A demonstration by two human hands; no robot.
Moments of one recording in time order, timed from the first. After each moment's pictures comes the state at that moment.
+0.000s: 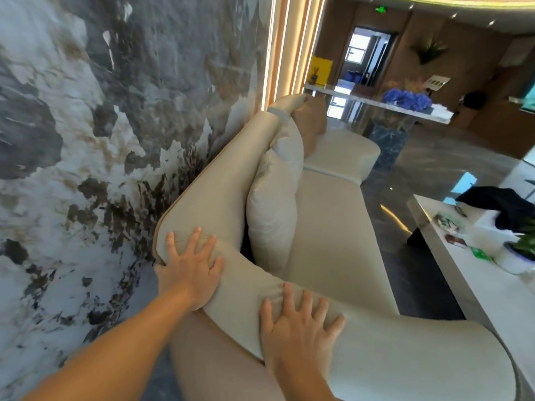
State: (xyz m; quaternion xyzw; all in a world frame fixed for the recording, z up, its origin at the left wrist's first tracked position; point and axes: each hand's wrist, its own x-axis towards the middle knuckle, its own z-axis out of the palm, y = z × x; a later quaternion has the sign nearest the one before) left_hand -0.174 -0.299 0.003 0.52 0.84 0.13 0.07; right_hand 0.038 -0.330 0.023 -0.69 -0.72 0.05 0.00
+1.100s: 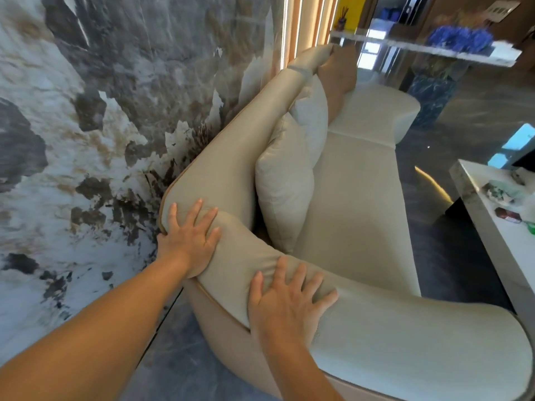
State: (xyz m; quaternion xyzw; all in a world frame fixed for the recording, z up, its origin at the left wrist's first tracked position) left_hand -0.233 -0.241 0.015 0.53 0.84 0.06 0.10; right_hand -0.027 -0.276 0.021 -0.70 -0.70 0.10 -0.05
